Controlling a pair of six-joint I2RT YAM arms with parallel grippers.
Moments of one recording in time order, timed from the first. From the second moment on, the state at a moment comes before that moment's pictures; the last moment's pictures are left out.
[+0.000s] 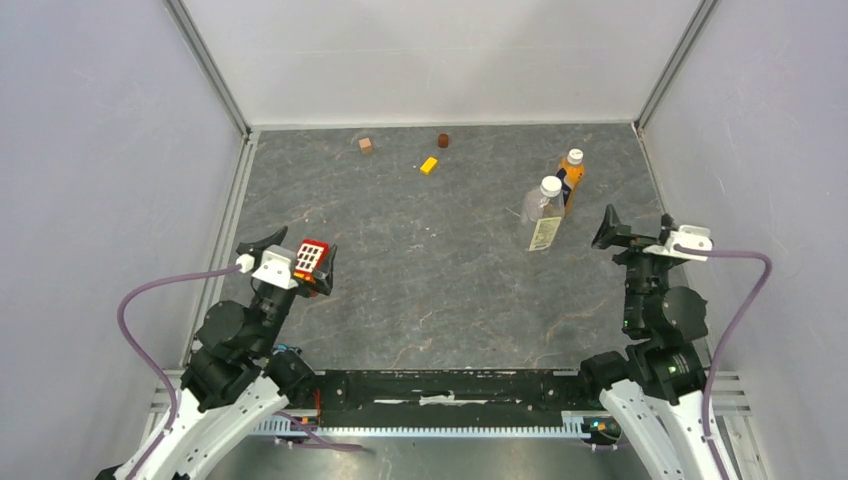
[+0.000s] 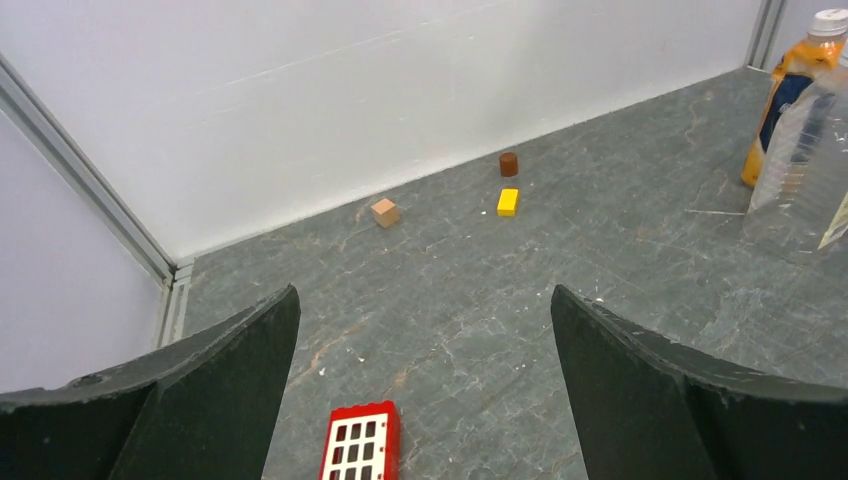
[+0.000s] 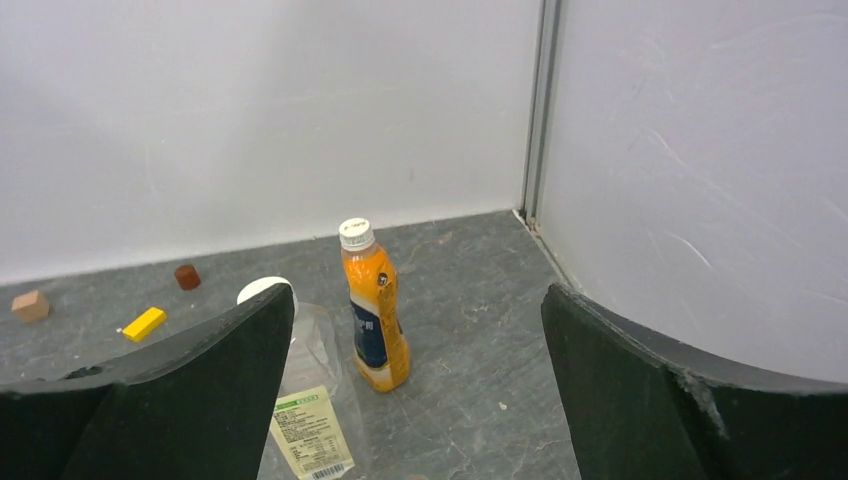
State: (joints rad) left arm -0.72 0.21 0.58 -0.22 -0.39 0.25; right arm 0.30 0.34 0.62 -0.04 0.47 -0.06
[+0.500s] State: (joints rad) left arm -0.72 0.01 0.63 -0.46 -0.45 0.11; right arm 0.30 0.12 0.54 -0.12 0.45 -0.13
